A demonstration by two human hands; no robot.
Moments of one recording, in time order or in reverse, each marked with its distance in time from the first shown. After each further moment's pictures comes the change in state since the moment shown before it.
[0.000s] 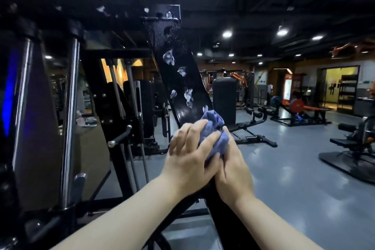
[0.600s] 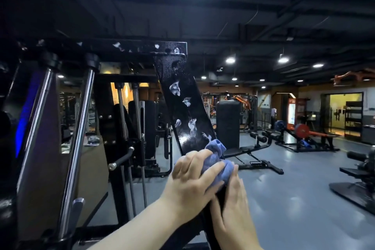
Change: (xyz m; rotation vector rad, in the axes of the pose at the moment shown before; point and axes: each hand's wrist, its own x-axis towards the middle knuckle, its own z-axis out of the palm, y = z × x) left_hand 0.014 -0.017 0.008 -0.002 0.102 0.145; right_hand -0.014 0.002 0.013 -0.134 -0.006 -0.046
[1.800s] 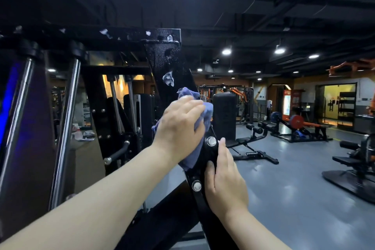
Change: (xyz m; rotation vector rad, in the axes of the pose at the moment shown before) left_hand 0.103 -0.053 -0.014 -0.070 -0.068 -0.032; right_hand 0.052 -0.019 -0.003 -0.152 0.022 0.041
